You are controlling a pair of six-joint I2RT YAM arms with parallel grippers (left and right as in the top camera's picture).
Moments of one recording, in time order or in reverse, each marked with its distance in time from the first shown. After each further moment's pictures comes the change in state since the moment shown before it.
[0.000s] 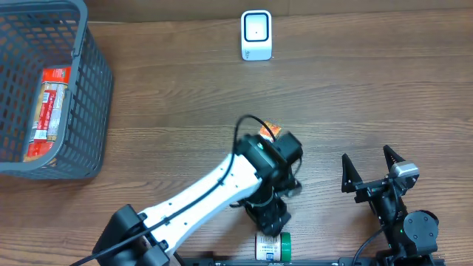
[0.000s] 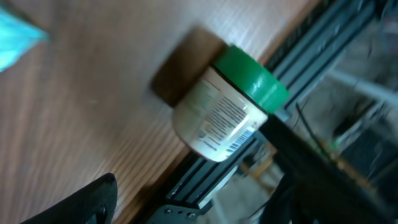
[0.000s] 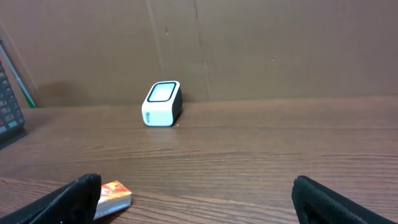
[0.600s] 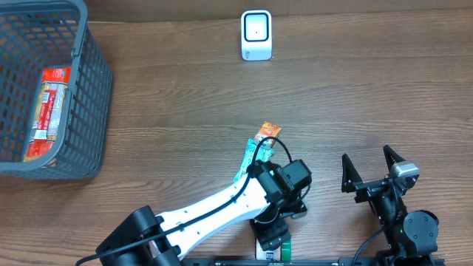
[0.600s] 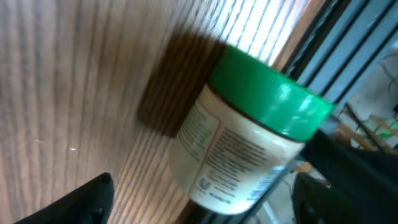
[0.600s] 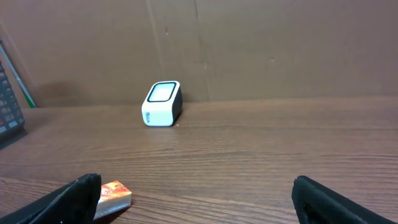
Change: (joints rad) left arm -0.103 0.000 -0.167 0.214 -0.074 0.076; right arm 0.000 0.000 0.000 0.001 0.000 0.000
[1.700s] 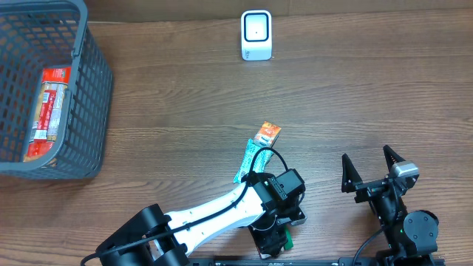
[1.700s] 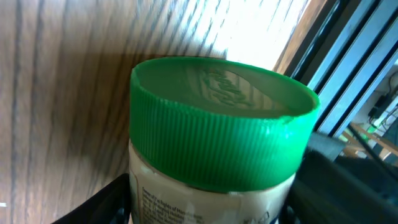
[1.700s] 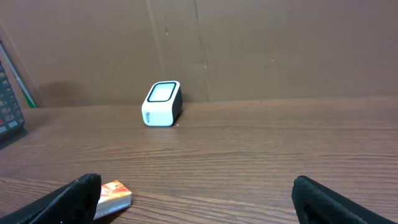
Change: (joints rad) left arm -0.011 0.000 -0.155 0.200 0.092 -0.024; right arm 0.000 0.000 0.000 -0.001 0.000 0.000
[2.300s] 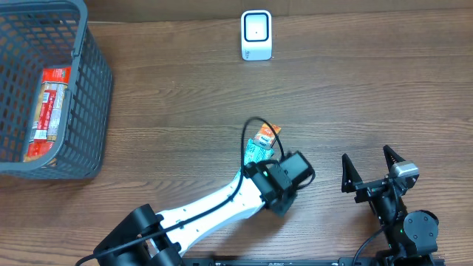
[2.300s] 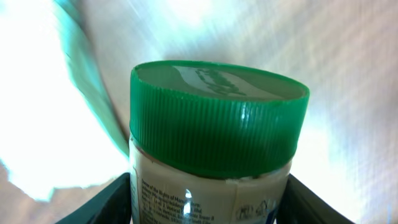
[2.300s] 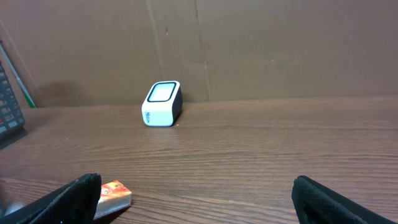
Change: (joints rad) left arm 0.045 -0.009 0.090 0.194 -0.401 -0.438; right arm 0.000 0.000 0.000 0.000 0.000 -0.001
